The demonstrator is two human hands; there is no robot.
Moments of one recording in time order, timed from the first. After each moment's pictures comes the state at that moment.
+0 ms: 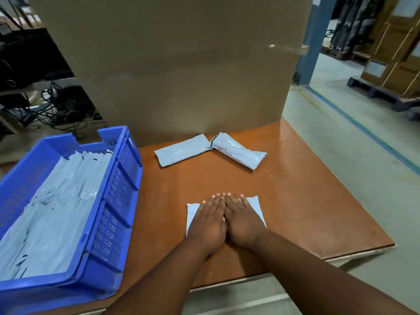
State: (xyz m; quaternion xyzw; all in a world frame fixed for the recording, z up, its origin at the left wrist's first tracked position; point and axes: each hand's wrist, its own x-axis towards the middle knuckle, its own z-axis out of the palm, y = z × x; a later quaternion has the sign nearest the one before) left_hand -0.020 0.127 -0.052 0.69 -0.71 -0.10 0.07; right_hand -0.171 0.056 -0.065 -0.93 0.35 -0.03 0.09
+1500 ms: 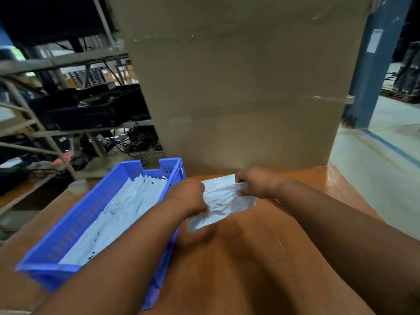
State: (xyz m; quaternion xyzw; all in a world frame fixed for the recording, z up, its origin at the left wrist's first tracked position) left_hand 0.094 0.133 0.177 0.82 -0.57 0.01 -0.01; right_hand -0.082 -0.049 0.154 -0.96 0.26 -0.03 0.09
